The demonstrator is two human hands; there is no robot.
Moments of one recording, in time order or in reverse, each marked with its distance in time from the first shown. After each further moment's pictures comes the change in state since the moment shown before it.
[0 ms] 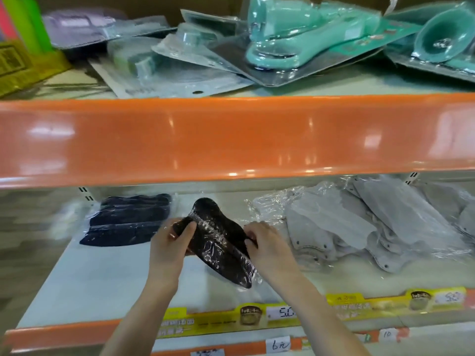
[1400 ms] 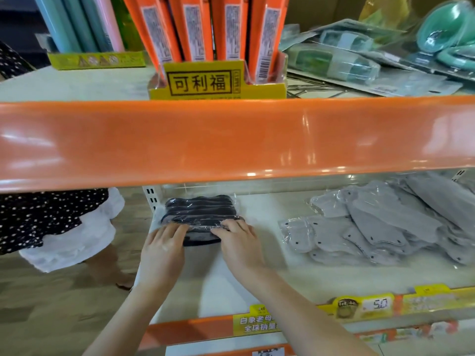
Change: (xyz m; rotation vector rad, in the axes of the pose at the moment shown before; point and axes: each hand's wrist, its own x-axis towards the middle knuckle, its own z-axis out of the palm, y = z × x) left_hand 0.106 -0.042 -0.193 1.242 0.022 0.901; right_hand 0.052 -0.151 0.165 -0.249 0.149 -0.234
